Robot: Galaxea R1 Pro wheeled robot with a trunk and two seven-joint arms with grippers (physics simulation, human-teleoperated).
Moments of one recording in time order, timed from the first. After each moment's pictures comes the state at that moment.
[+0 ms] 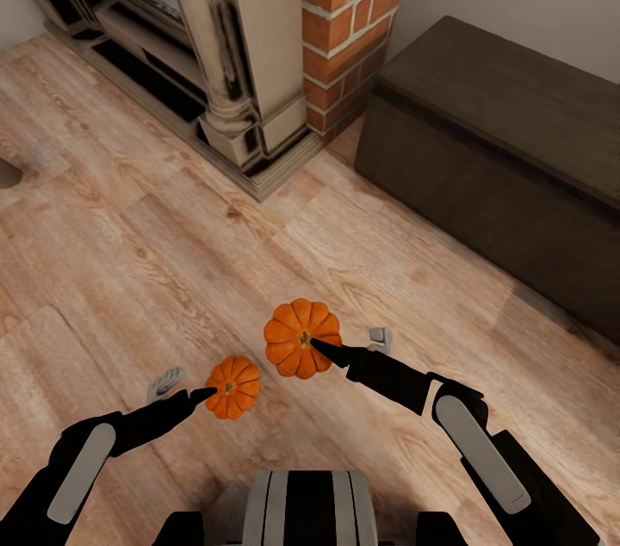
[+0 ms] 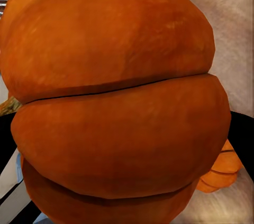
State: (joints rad) left arm -0.32 0.22 0.08 -1.19 0.76 0.79 -0.20; right arm -0.41 -0.20 0.39 -1.54 -1.06 0.55 0.31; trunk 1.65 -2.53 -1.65
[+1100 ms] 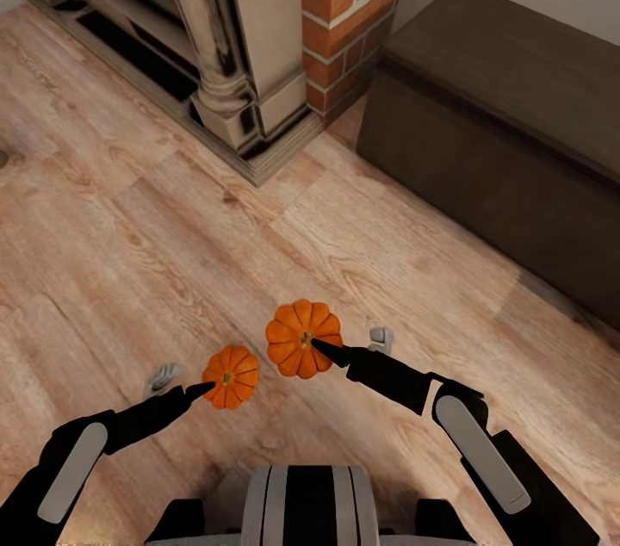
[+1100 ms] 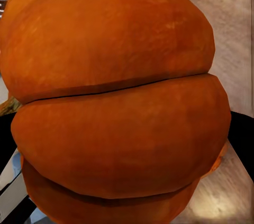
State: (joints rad) left arm -0.32 0.25 0.09 -1.19 0.77 0.79 -0.30; right arm -0.41 -0.20 0.39 -1.54 -1.05 0.55 0.29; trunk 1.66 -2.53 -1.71
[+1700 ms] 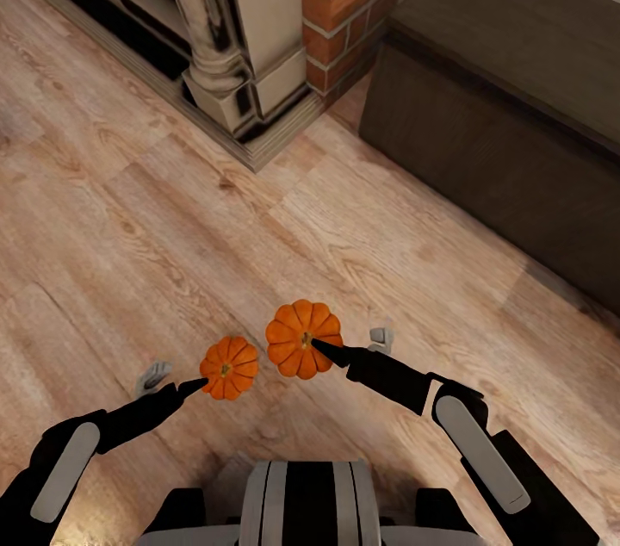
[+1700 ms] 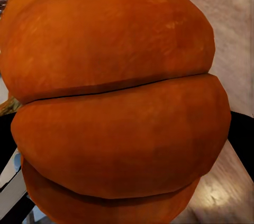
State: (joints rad) left arm -0.32 0.25 0.14 -1.19 0.76 0.79 -0.32; right arm -0.41 -0.20 0.39 -1.54 -1.06 0.55 0.29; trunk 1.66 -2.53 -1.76
